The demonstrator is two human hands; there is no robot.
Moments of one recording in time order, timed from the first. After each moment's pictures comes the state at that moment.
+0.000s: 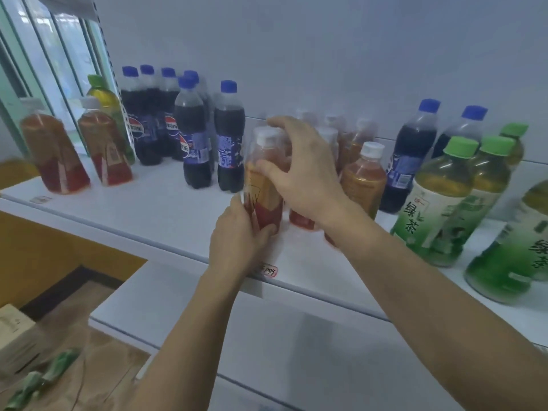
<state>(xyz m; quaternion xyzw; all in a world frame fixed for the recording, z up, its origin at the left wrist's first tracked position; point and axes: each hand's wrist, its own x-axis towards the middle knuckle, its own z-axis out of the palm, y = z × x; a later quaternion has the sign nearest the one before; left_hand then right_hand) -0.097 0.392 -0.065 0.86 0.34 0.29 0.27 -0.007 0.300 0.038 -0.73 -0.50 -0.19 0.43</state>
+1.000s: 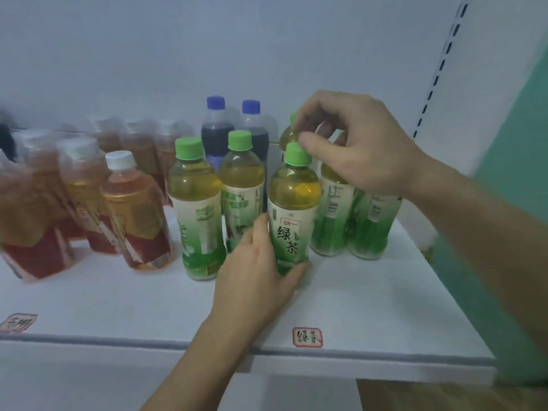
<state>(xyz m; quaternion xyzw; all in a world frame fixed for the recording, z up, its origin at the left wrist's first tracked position) 0.044 0.098 -0.047 0.92 0.11 0.28 0.24 0.159 -0.034 0.105 -0.77 -0.50 -0.18 0.35</state>
